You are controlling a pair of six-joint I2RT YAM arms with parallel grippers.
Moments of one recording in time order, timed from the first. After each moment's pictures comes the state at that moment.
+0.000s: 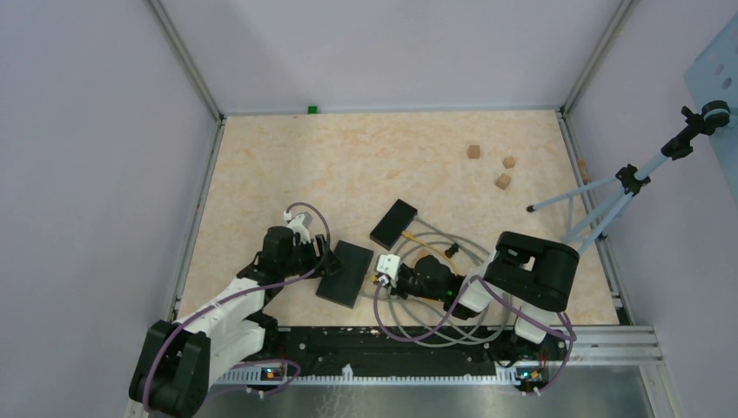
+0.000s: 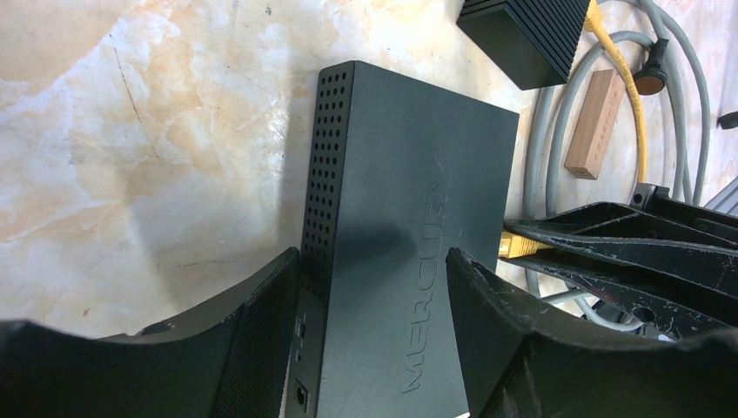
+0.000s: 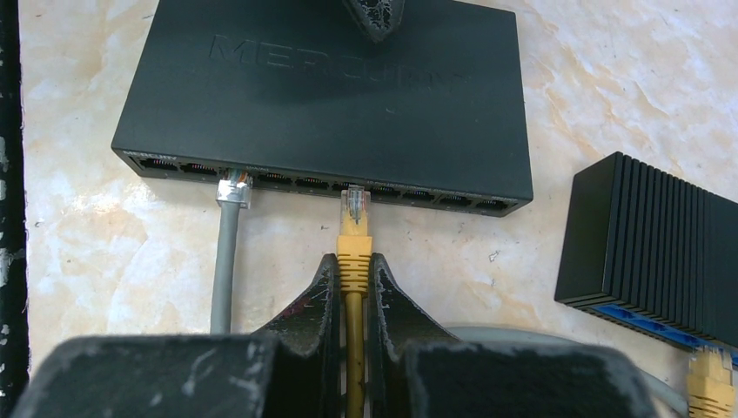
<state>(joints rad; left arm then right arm) -0.32 0.96 0.23 0.03 0.40 -0.55 1.10 1.74 0.33 1.07 -0.11 -0.23</state>
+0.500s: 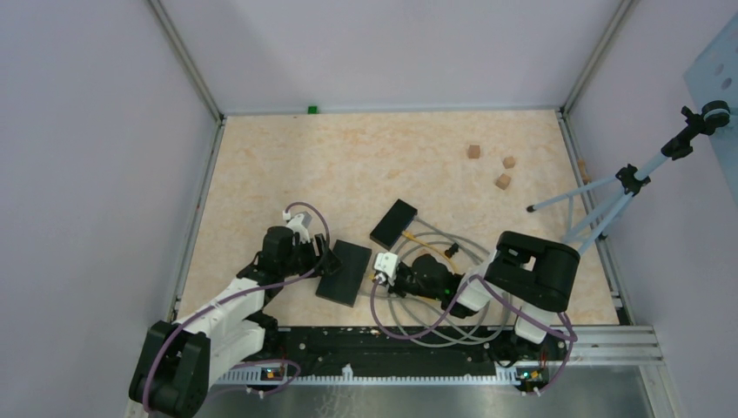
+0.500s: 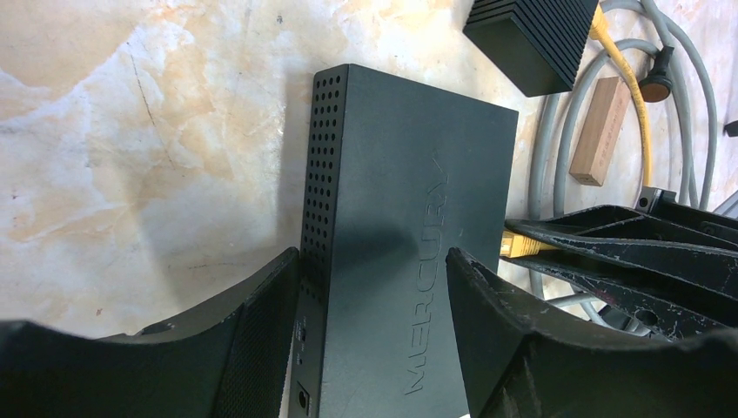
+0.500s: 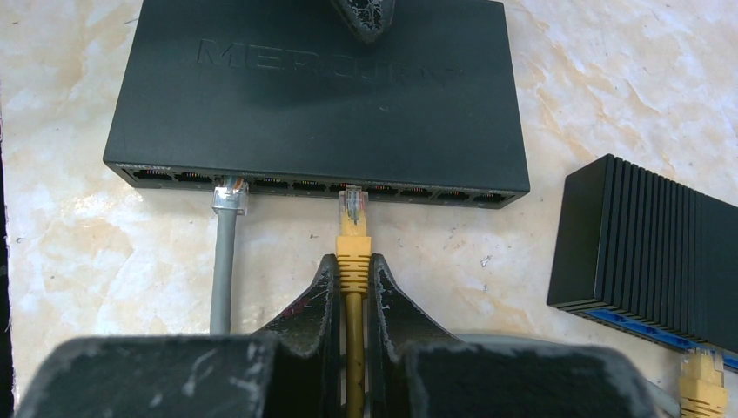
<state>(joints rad) -0.32 0.96 0.23 0.03 0.38 -0.55 1.10 1.74 0.36 1.03 -0.08 -0.23</state>
